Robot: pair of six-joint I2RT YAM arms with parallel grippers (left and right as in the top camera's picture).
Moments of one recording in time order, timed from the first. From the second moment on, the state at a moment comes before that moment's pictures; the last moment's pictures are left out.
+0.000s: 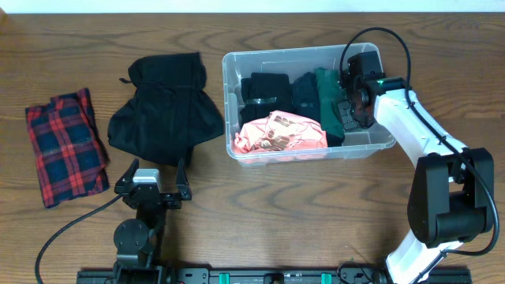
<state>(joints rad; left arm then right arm) -0.07 0.01 0.02 -0.12 -0.04 -0.04 0.17 1.88 1.31 -0.74 0.16 -0.08</state>
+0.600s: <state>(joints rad) -0.07 0.01 0.02 -0.12 -0.04 -0.04 0.17 1.76 1.50 -0.61 0.13 -0.08</state>
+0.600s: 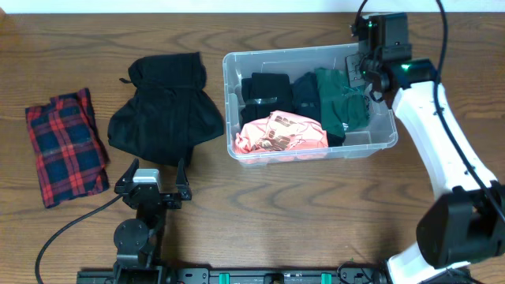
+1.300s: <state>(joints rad) -0.07 0.01 0.02 -0.12 -0.04 -0.04 0.17 1.82 1.41 -0.59 0.02 -0.09</state>
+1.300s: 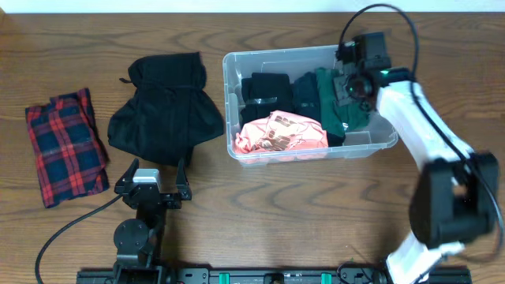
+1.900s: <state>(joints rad) -0.07 0.01 0.02 -0.12 -0.04 -0.04 0.01 0.82 1.45 -0.87 -0.07 -0.14</state>
